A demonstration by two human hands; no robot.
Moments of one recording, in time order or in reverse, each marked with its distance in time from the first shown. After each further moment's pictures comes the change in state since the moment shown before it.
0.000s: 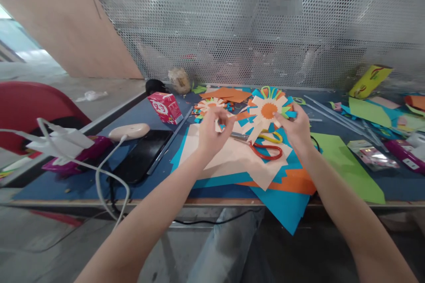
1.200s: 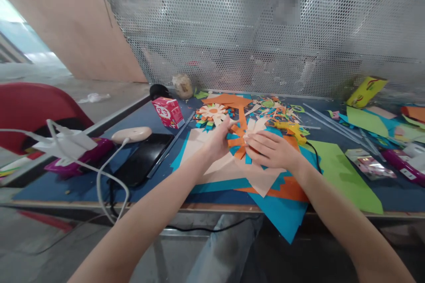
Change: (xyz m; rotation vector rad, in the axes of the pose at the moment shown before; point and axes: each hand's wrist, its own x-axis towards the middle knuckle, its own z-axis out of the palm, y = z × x) left_hand 0.008 0.003 0.009 -0.794 -0.315 -0.772; right_hand -0.023 -0.017 -0.001 -0.692 -0.787 -0.980
